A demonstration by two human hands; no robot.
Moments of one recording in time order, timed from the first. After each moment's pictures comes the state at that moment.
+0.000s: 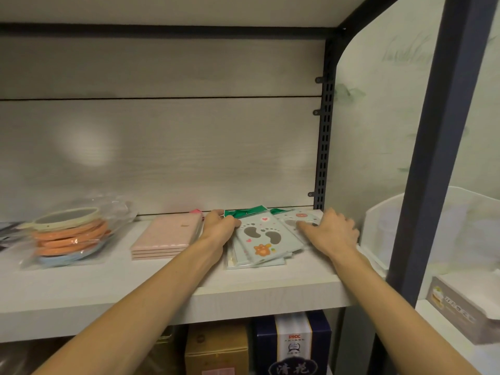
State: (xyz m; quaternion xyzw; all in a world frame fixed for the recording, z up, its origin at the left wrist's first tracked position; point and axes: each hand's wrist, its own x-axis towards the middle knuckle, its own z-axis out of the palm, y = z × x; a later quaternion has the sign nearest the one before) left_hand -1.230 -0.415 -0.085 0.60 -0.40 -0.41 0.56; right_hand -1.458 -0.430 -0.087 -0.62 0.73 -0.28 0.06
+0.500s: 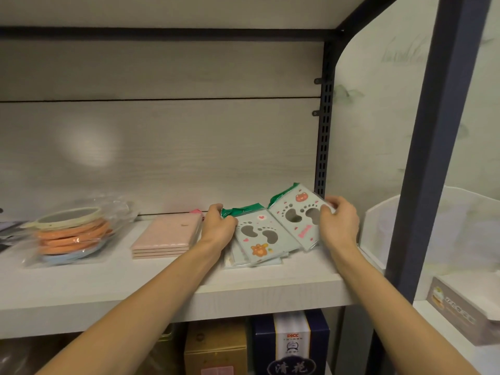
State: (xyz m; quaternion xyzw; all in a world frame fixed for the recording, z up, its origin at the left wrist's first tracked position) left_hand -1.232 -0.408 -0.085 0.63 -0.47 -0.30 0.54; right_hand -1.463 -0.428 -0.082 -0.53 0.60 -0.58 0.16
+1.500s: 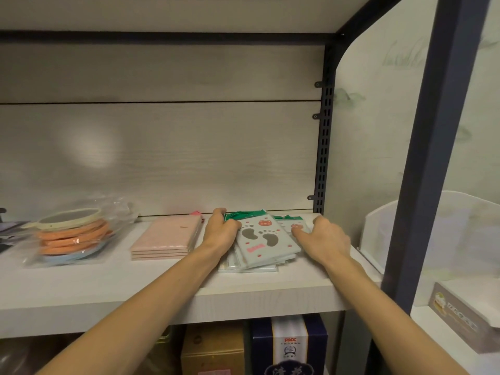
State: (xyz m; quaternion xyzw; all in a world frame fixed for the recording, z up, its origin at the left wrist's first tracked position) left_hand -1.238 -0.407 -0.086 0.63 -0.49 -0.31 0.52; right_hand -1.452 -0.423 -0.091 -0.64 0.70 -0.29 0.06
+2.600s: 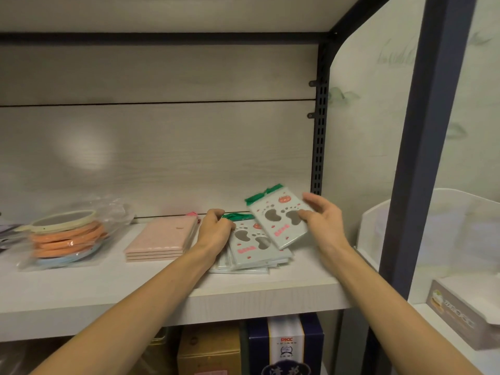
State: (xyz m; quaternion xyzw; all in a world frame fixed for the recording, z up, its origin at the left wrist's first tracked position) left_hand -1.238 -0.407 -0.085 0.62 -0.45 -0.33 0.55; right_hand -1.456 -0.423 -0.077 -0.52 0.42 -0.63 0.40
